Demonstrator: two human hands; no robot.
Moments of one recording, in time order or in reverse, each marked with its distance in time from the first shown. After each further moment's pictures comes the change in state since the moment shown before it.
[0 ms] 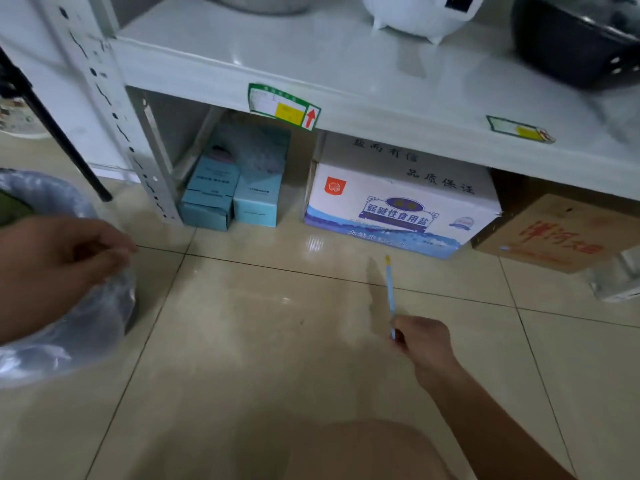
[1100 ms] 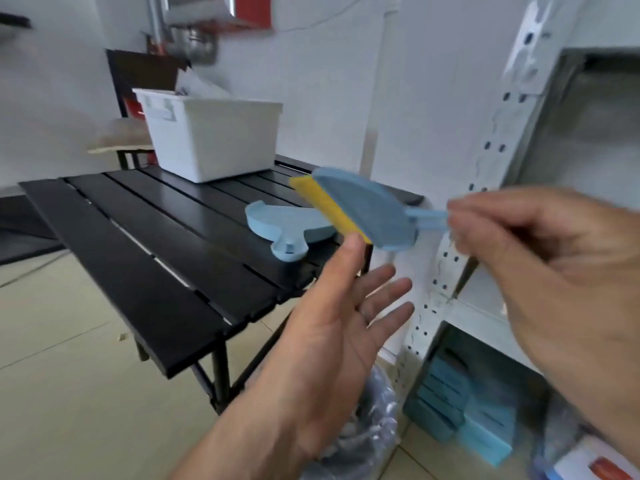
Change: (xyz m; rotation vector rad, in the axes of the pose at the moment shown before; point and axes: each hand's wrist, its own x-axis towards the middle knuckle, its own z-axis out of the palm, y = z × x) left_hand -0.103 0.237 -0.141 -1.485 0.546 0.160; right_hand -0.360 -0.336 0.178 0.151 -0.535 -1.718
